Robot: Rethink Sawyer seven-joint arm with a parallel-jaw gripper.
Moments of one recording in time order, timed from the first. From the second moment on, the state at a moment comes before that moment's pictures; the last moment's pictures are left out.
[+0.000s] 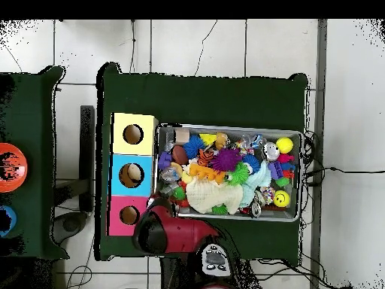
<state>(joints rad) -0.07 -0.61 -0.03 2.08 -0.03 -0.08 1.93</state>
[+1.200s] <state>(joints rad) -0.13 -0.65 0.04 2.01 -0.04 0.05 1.93</state>
